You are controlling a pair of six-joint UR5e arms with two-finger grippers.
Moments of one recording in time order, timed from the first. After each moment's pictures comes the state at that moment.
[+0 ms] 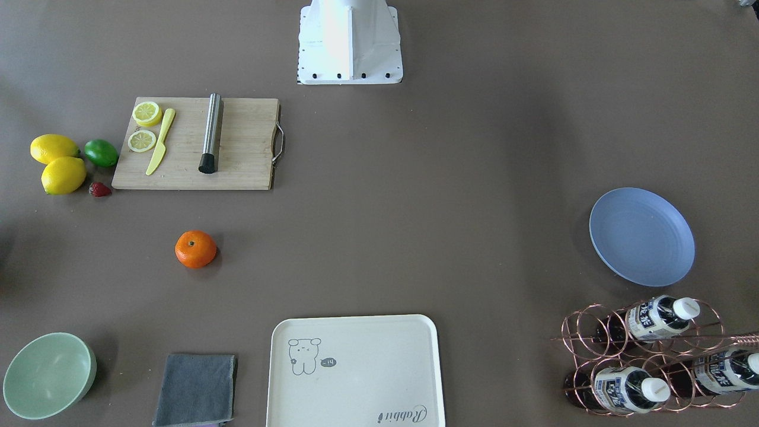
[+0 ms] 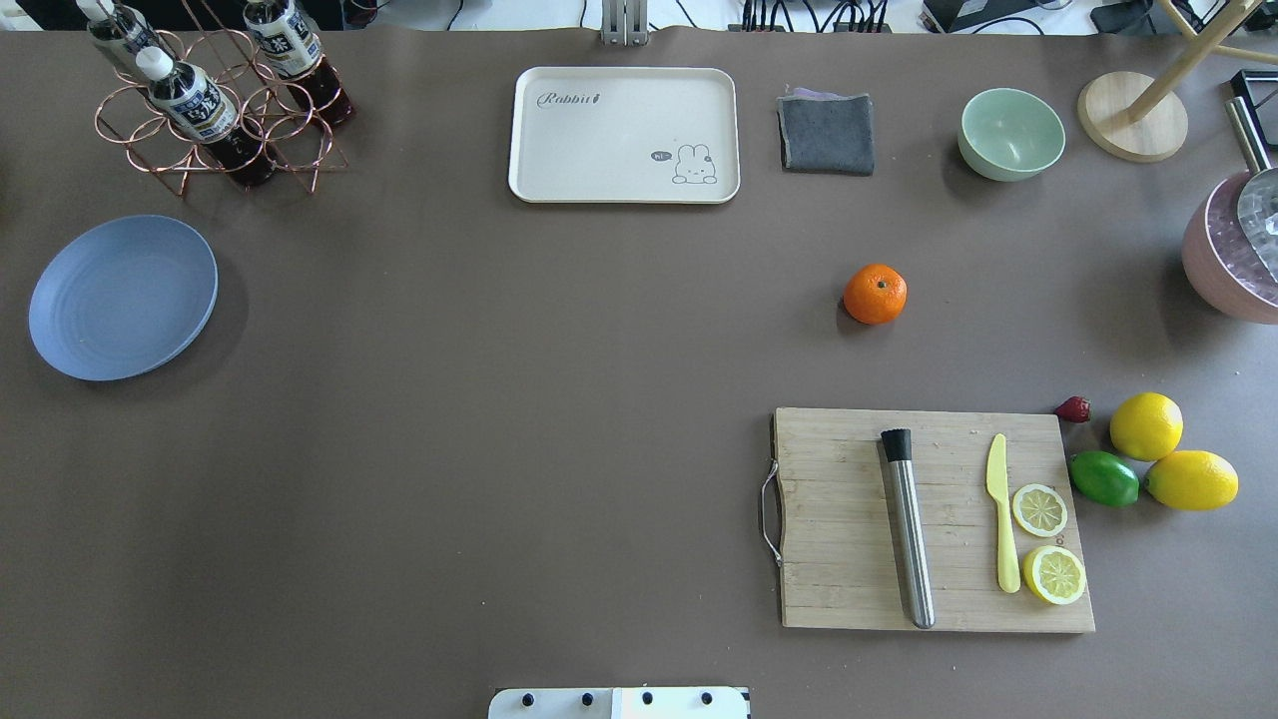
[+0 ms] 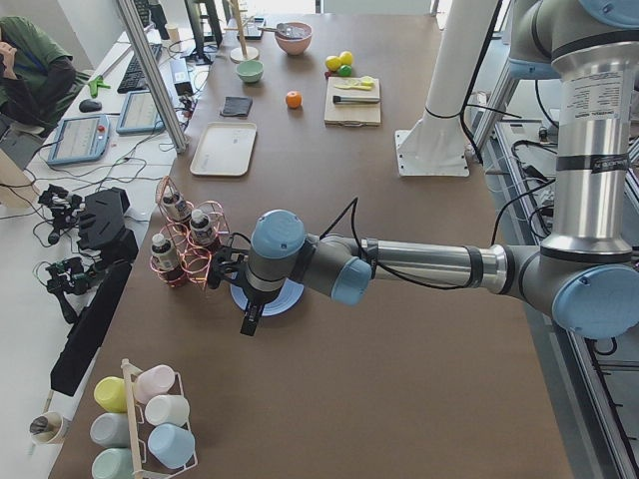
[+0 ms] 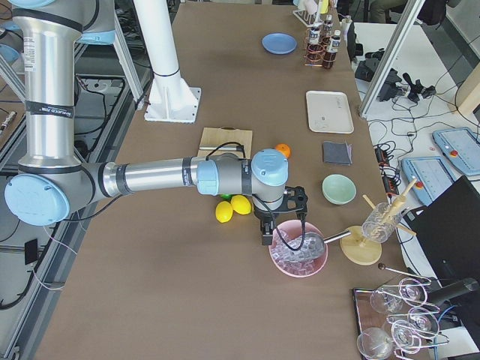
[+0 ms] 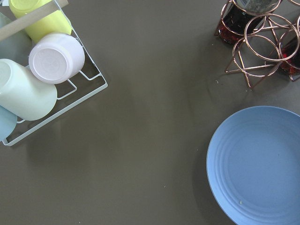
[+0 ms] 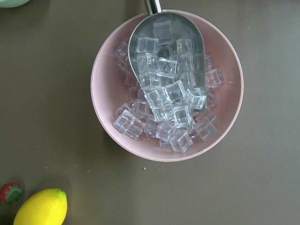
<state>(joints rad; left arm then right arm) -1.58 -1.53 -1.67 -1.93 -2.34 -0.14 1.57 -1.64 1.79 -1.65 2.35 0.00</state>
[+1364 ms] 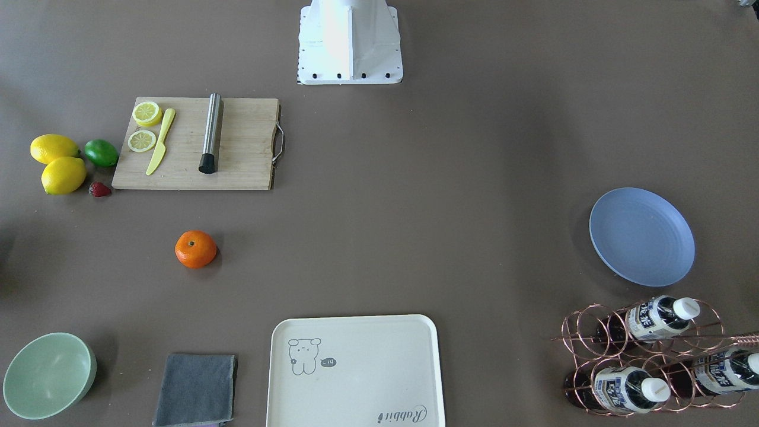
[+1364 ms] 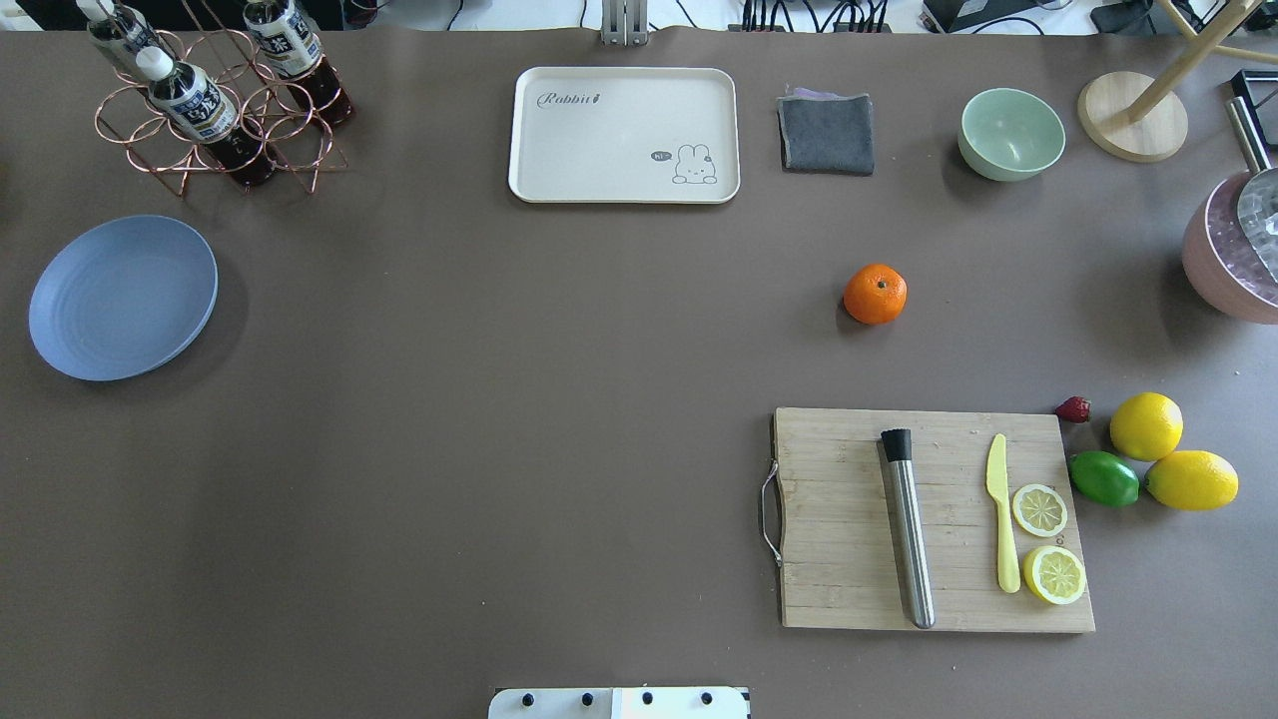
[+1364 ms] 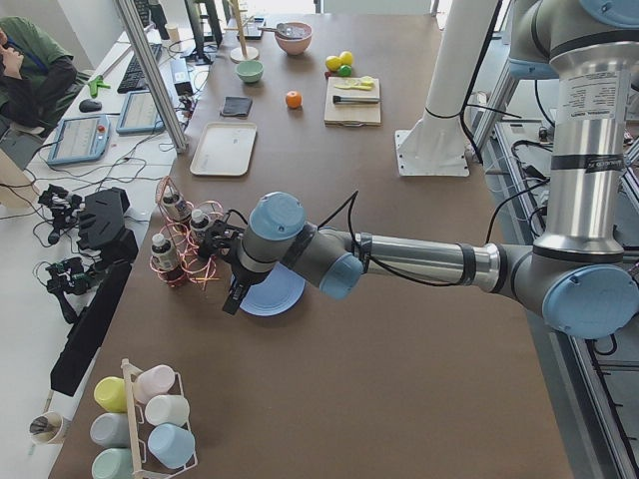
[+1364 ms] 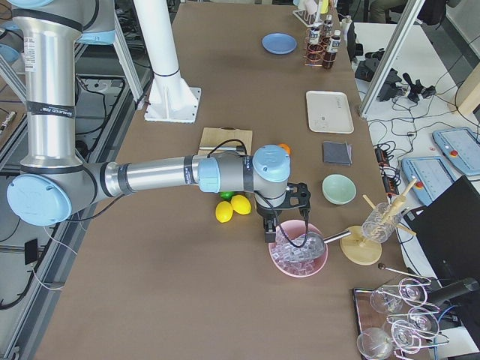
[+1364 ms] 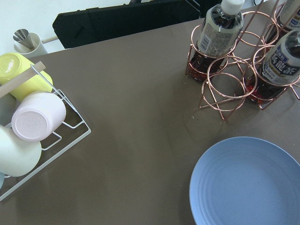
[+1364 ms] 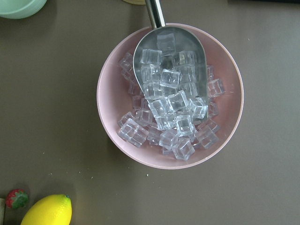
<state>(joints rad) -1.58 -1.57 -1.64 -2.08 -2.33 -0.17 1.58 -1.63 1.80 -1.65 2.35 0.00</state>
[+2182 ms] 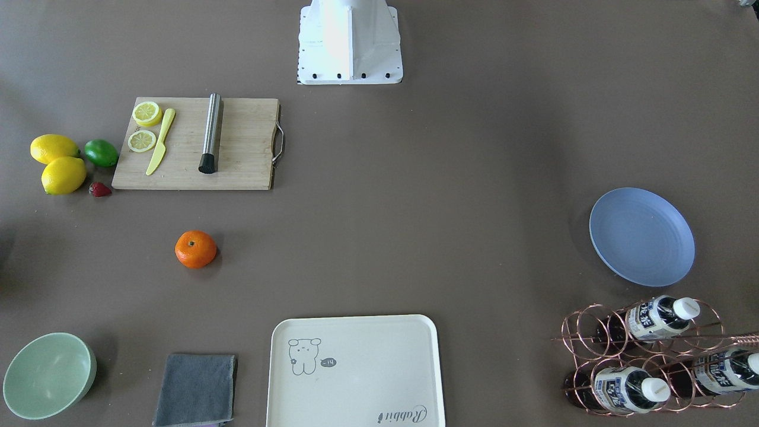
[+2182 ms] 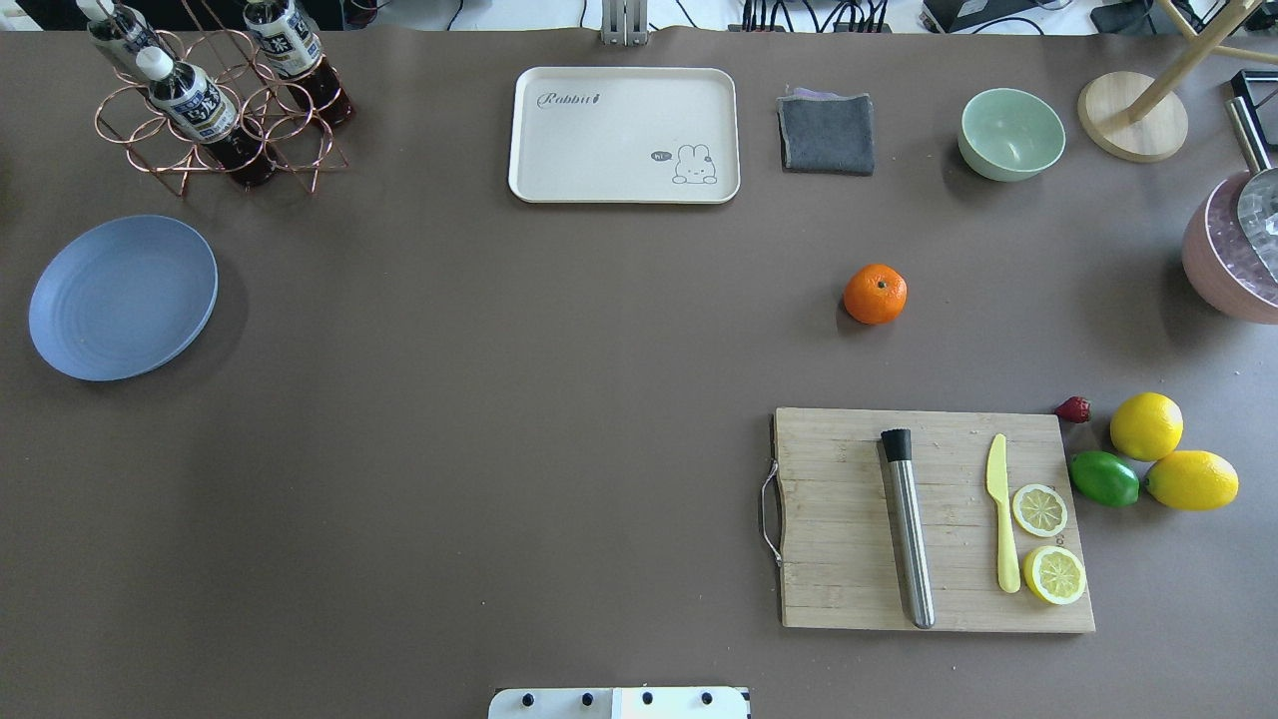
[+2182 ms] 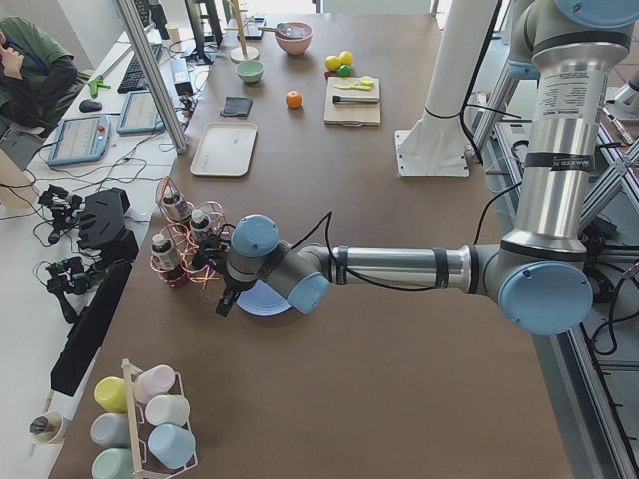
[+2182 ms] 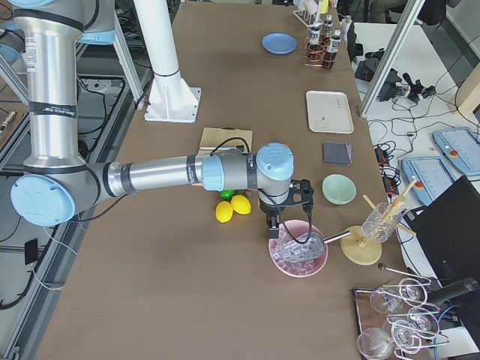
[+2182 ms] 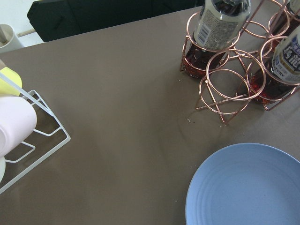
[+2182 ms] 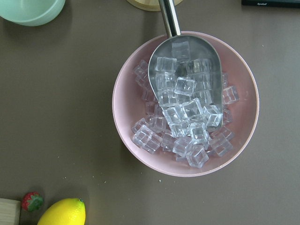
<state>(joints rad) -1.41 -1.65 -1.42 -2.31 -2.32 -0.27 1.58 -1.61 1.79 -1.65 2.39 0.01</state>
